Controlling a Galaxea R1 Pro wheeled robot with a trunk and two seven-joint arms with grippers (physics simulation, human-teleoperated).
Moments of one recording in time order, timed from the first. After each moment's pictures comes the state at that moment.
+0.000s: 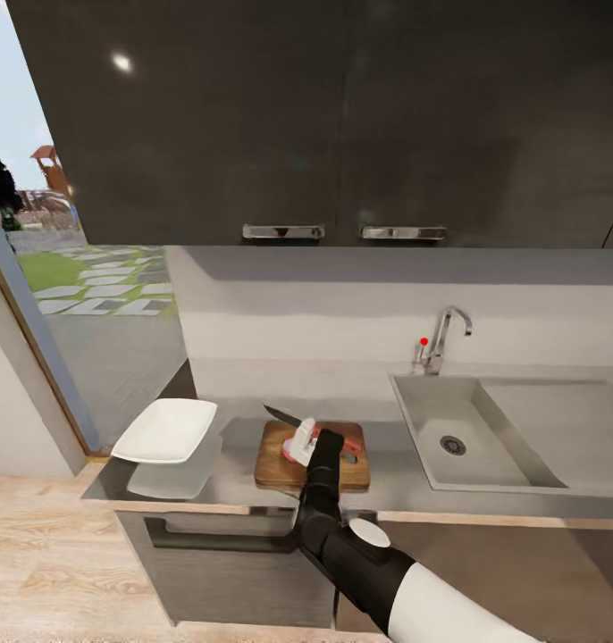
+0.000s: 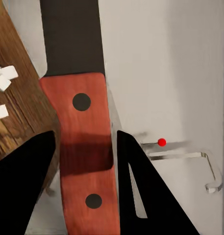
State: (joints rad) left arm 0.27 0.02 -0.06 -0.38 0.06 -0.53 -0.08; right arm -0.66 0.17 0.89 -0.85 0.58 0.81 -0.43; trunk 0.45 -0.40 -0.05
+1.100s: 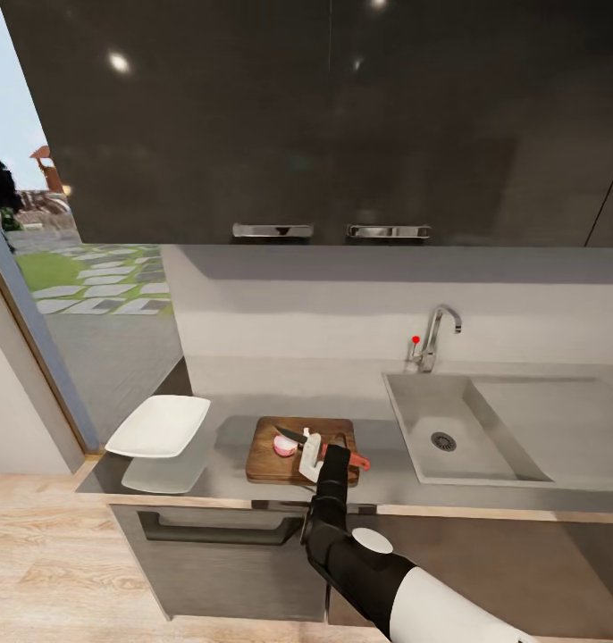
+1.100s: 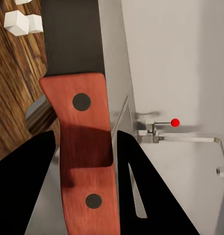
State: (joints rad) left arm 0.27 0.01 -0.06 -0.38 0.06 -0.53 -0.07; right arm -0.66 0.17 0.91 -0.71 0.59 0.80 -0.42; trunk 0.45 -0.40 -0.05
